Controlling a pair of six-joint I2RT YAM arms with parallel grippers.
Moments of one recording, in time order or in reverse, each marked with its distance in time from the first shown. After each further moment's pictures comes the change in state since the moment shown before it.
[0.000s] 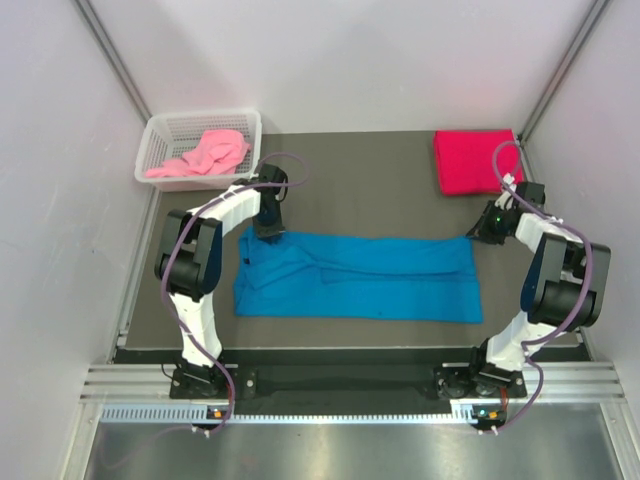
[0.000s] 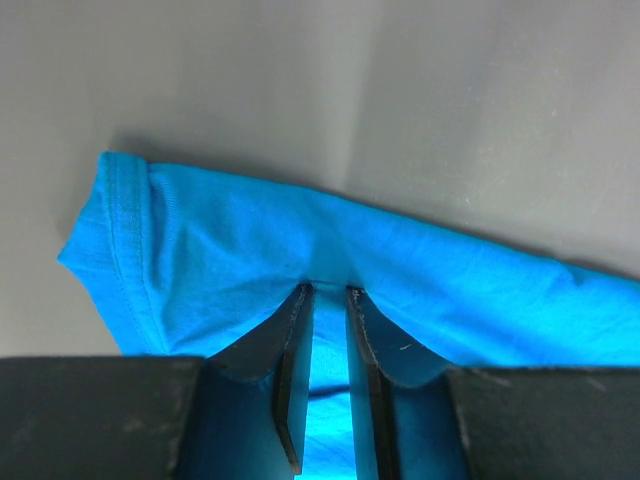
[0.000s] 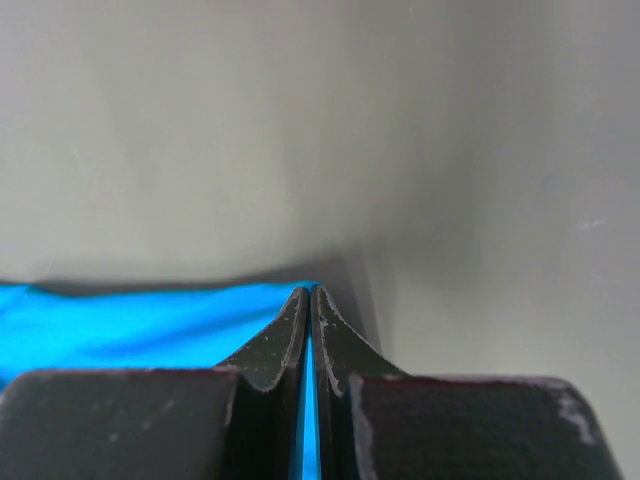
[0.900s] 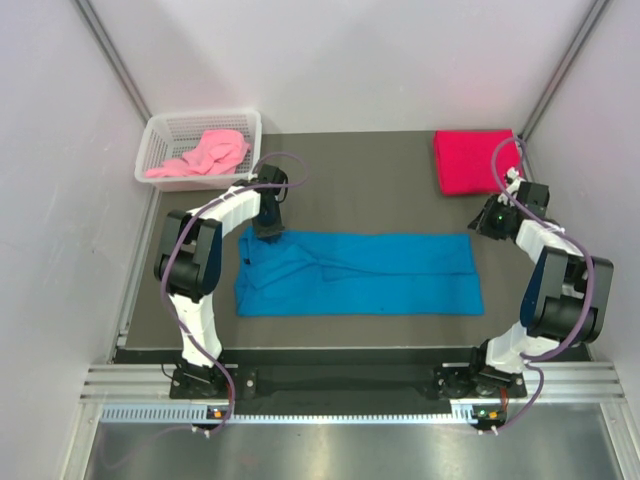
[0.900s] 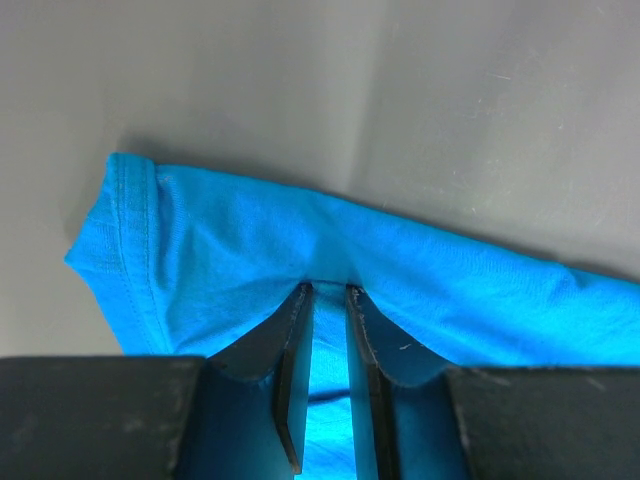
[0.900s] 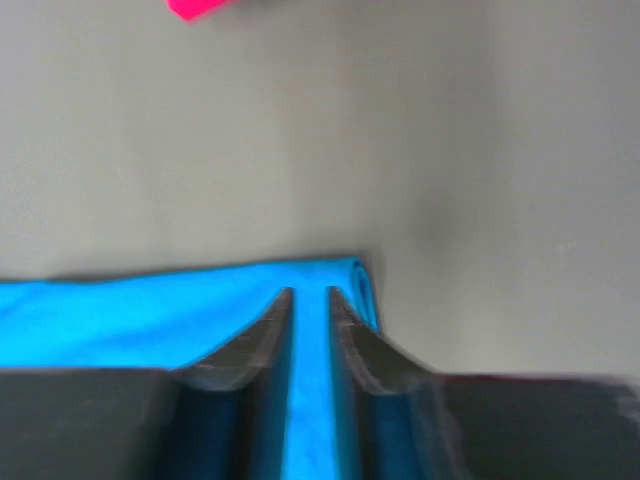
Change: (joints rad) left arm -0.002 -0.008 -0.014 0.020 -0.027 -0.030; right arm 0.008 -0.100 -0.063 0.117 0.011 -0.006
